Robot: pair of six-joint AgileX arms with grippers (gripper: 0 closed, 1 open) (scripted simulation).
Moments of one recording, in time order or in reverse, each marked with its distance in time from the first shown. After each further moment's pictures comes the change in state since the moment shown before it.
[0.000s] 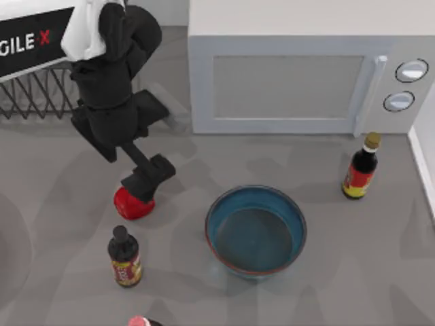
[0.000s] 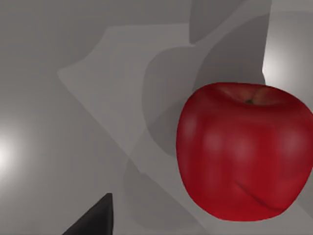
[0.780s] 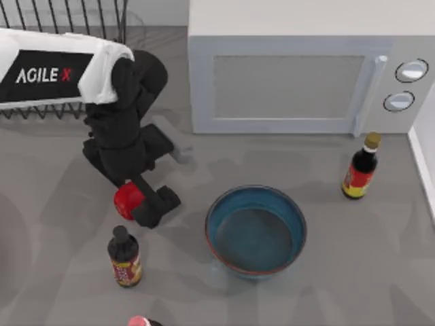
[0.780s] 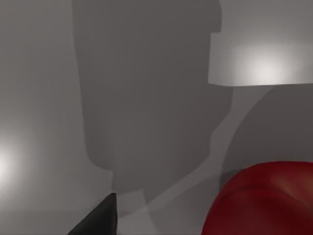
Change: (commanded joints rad) left arm -0.008 0.078 -0.174 0.252 0.001 -0.007; right arm 0.000 0.000 0.000 0.000 0.000 0.000
